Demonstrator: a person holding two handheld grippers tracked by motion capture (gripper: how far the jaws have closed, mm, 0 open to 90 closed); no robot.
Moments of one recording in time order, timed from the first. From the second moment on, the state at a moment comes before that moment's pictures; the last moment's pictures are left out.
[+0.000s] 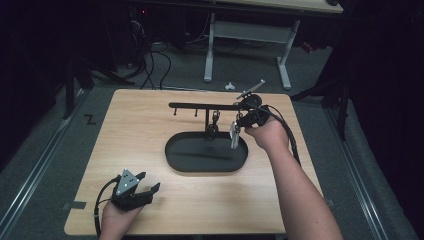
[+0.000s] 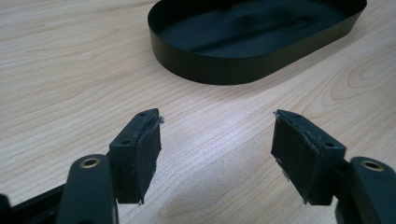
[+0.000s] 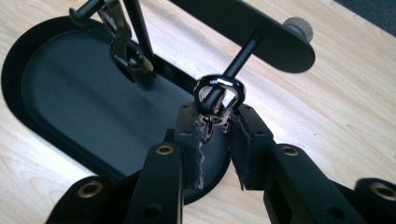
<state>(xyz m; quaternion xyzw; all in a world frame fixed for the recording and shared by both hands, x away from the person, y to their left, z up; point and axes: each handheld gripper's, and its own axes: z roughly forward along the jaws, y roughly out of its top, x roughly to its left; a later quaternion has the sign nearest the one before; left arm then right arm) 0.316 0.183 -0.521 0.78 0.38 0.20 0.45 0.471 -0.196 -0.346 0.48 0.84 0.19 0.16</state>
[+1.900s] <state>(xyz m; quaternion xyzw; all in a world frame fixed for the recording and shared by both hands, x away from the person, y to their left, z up) 0.317 0.160 -0.525 0.81 0.35 0.20 0.43 0.362 -0.268 -0.443 0.49 0.79 0.30 0.20</state>
